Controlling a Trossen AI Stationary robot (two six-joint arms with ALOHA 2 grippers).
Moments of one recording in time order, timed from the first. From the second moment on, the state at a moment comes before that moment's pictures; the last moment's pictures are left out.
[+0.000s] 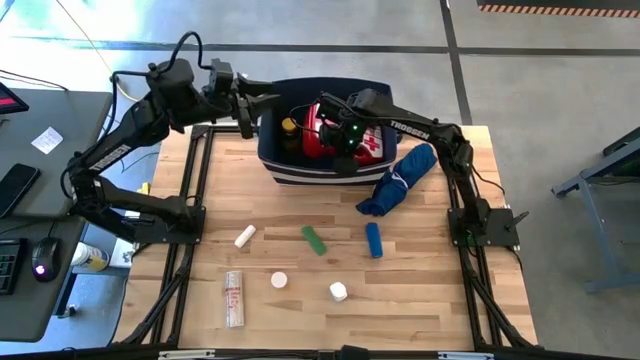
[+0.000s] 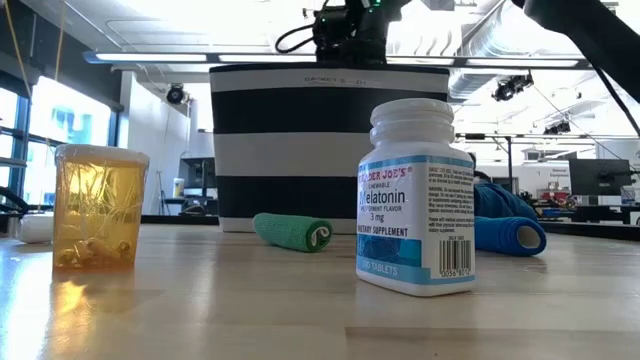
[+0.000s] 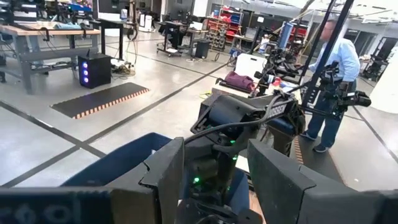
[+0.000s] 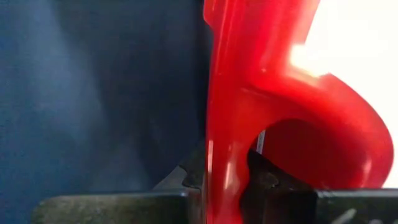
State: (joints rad) left arm 0.46 1.15 1.58 -0.46 0.07 -0.15; right arm -0.43 2.14 2.19 -1.40 -0.11 -0.27
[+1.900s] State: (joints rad) left arm 0.60 1.15 1.58 -0.47 0.23 -0.15; right arm -0.52 2.08 2.20 -1.19 -0.13 -0.19
